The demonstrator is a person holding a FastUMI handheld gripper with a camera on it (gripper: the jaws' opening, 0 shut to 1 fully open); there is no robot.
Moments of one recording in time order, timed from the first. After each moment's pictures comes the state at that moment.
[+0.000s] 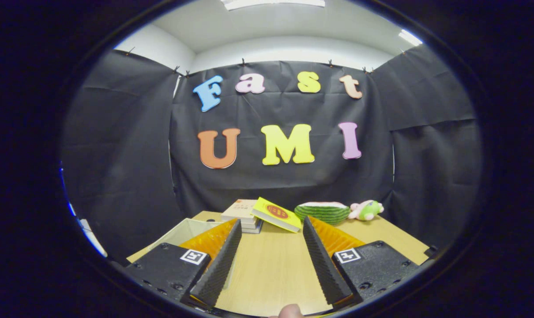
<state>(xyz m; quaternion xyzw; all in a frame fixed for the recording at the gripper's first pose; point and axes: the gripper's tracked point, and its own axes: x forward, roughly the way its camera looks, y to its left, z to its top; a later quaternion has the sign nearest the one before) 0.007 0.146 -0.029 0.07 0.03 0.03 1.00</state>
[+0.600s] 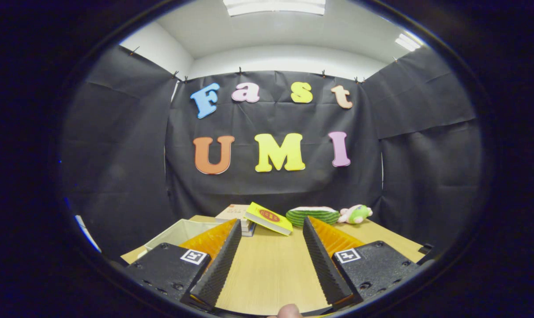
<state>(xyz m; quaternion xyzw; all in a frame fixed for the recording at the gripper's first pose) -0.022 0.142 -0.035 0.06 -0.01 0.00 1.00</state>
